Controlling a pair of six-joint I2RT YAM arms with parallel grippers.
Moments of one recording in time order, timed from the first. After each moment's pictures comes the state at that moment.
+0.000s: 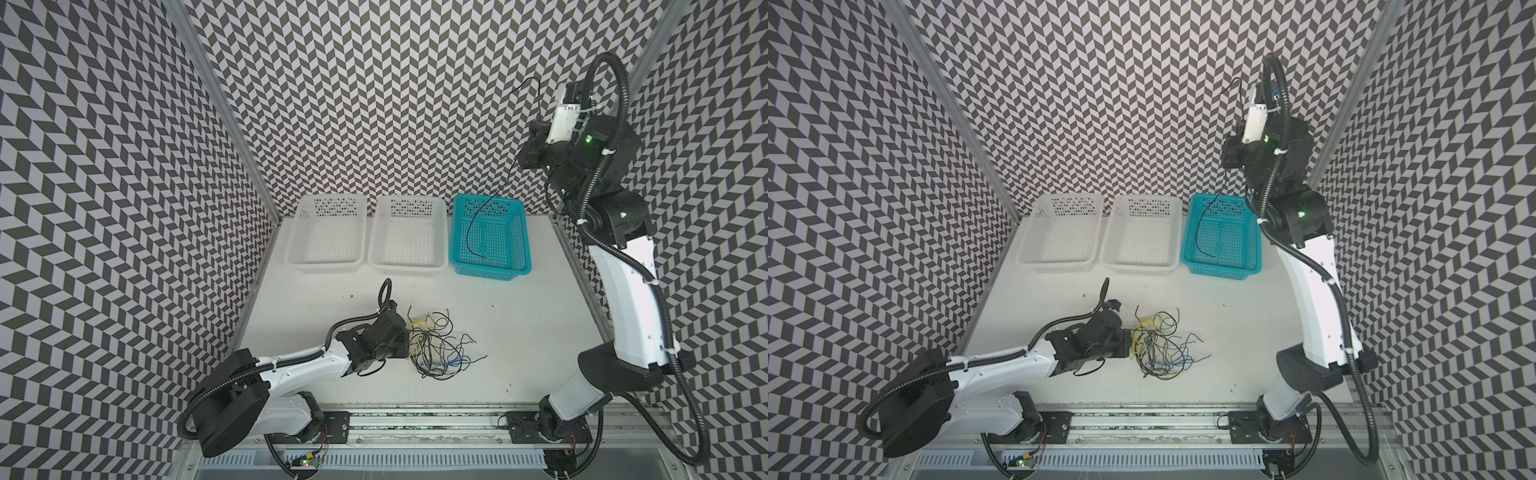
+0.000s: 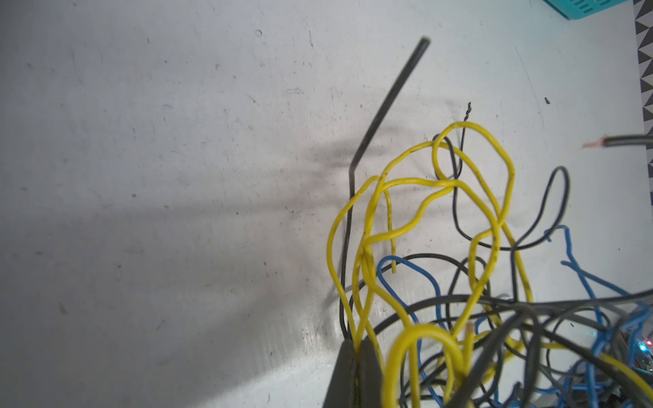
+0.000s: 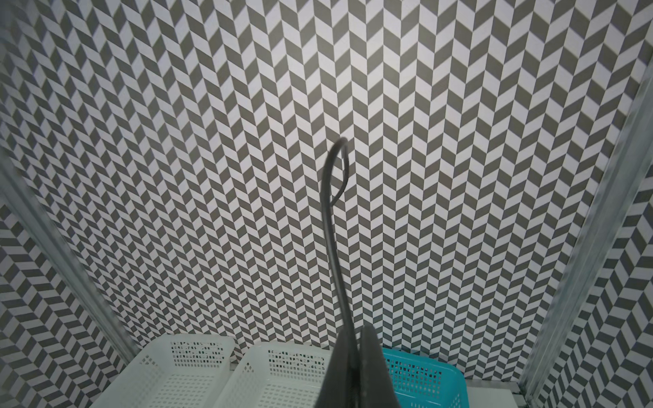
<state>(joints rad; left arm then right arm) -0.88 1.26 0.57 -0.12 0.04 -0.78 0.28 1.67 2.38 -0.55 0.23 0.10</state>
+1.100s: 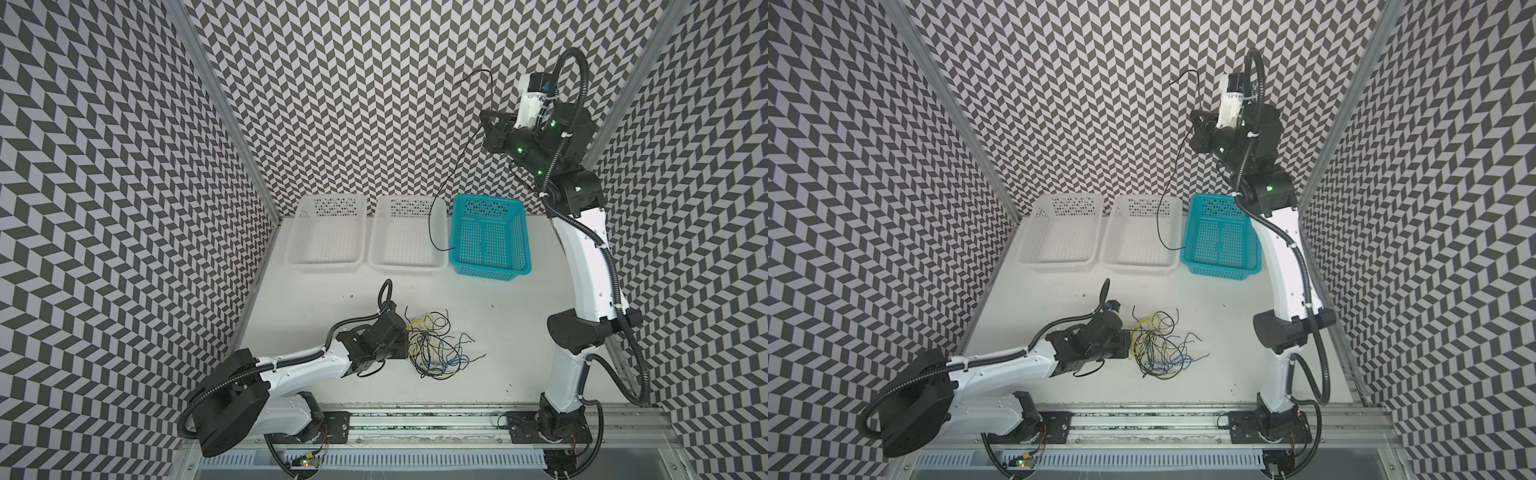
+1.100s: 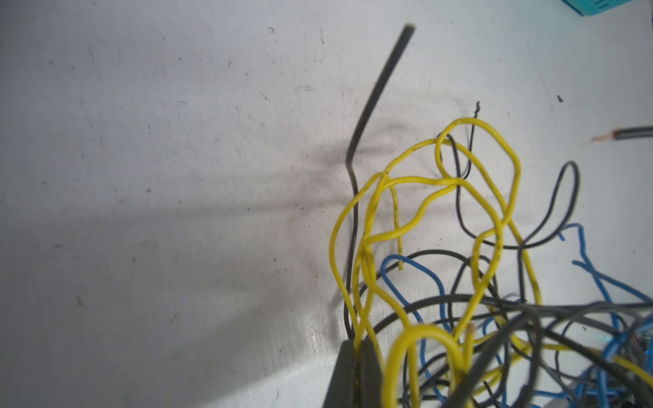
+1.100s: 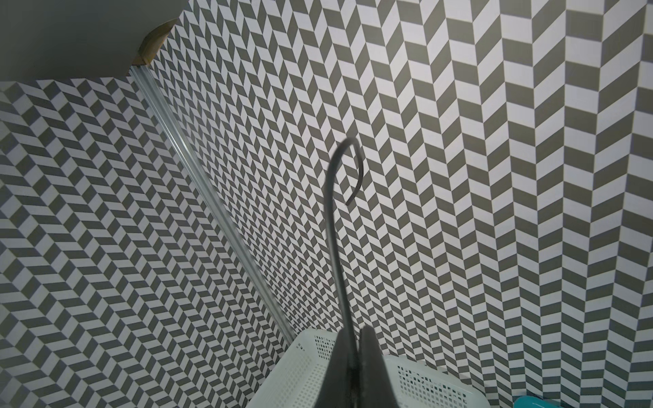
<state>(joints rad) -0.89 1.27 0.57 -0.14 0.02 -0.78 0.27 1.96 2.64 -0.45 -0.21 0.40</state>
